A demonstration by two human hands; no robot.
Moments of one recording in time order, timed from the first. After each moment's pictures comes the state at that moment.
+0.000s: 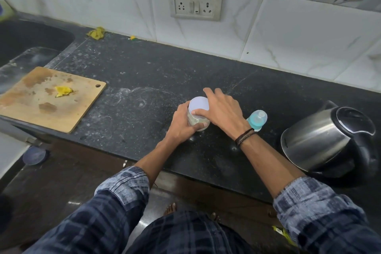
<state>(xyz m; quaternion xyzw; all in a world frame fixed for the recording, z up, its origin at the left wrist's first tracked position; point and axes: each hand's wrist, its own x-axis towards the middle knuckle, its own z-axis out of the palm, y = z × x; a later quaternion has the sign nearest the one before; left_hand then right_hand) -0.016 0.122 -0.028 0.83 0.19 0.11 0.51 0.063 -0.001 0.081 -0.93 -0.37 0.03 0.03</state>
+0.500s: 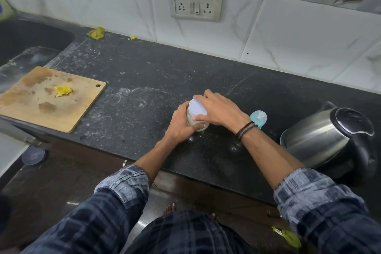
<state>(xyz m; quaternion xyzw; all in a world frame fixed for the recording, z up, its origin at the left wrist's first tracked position) -0.013 0.127 -0.031 0.83 0.20 0.10 0.52 0.085 0.004 0.069 -0.87 -0.48 0.08 -0.01</state>
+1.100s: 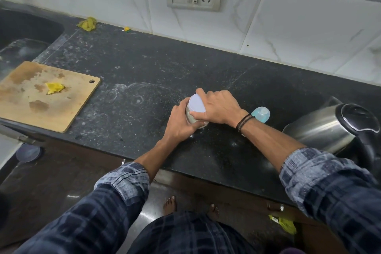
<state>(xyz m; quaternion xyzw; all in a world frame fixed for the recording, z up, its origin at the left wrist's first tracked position) -0.021 0.128 -0.032 0.84 0.18 0.14 0.50 0.103 0.013 0.040 -0.85 -0.51 -0.06 -0.09</state>
